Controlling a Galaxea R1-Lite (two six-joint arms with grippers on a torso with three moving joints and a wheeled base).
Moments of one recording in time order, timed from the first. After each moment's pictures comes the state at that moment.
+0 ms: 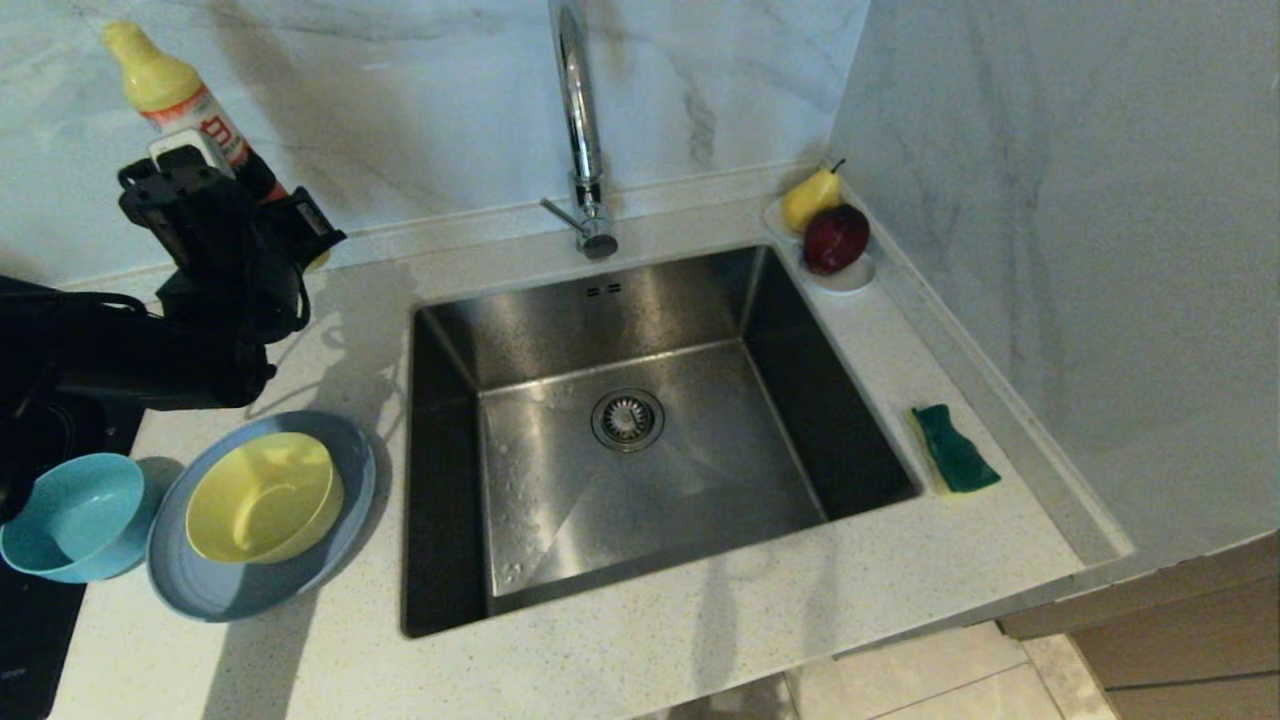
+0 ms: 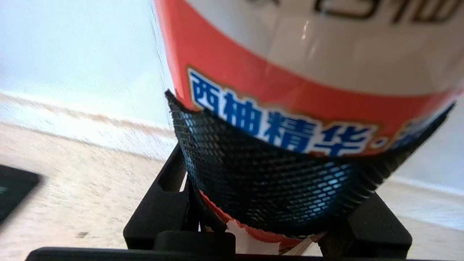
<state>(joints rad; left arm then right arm) 0.06 2.11 -1.50 -0.97 0.37 -0.12 0.00 0.00 0.00 0.00 0.00 0.00</state>
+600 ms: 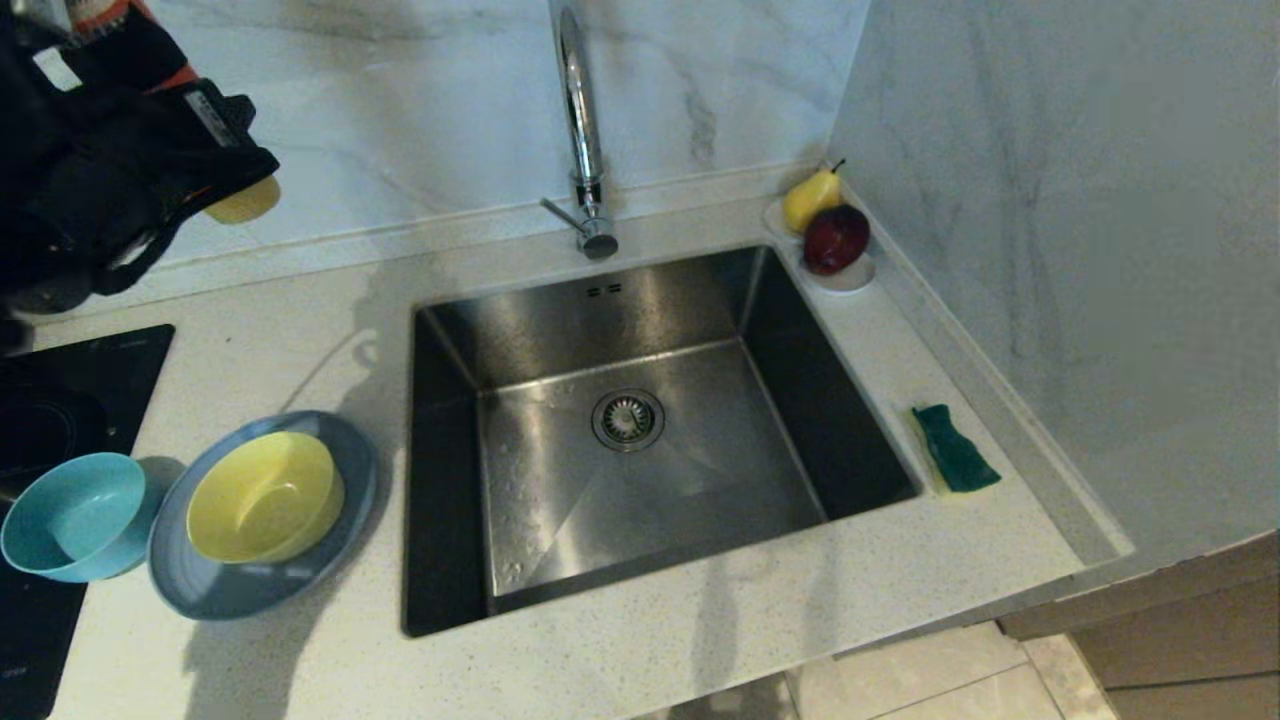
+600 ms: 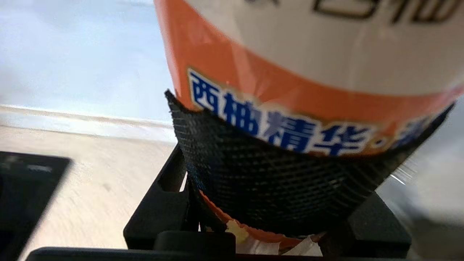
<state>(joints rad) -0.13 1.53 -1.21 -0.61 0.36 -0.10 0.00 0.00 0.00 0.00 0.00 0.00</state>
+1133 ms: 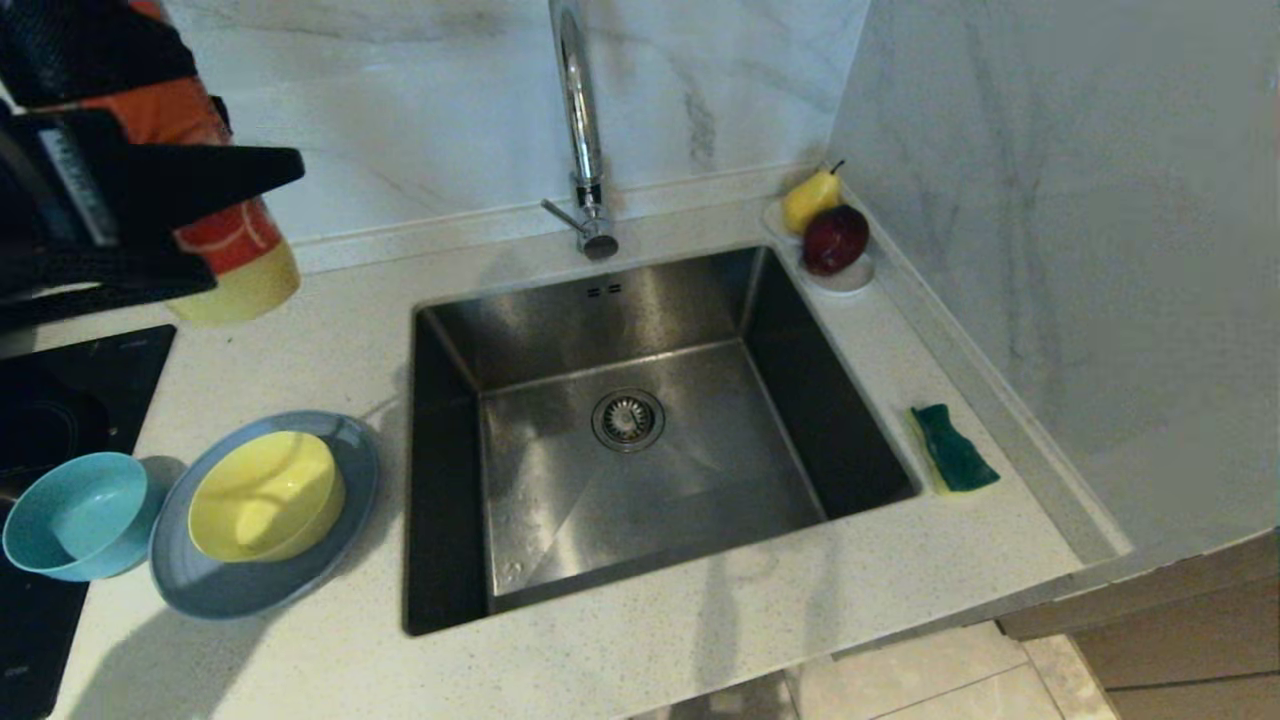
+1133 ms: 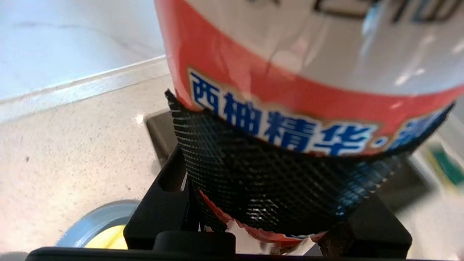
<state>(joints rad) -0.56 1.14 -1.11 -0.11 0.28 0.05 0.00 0.00 0.00 0.00 0.00 0.00</state>
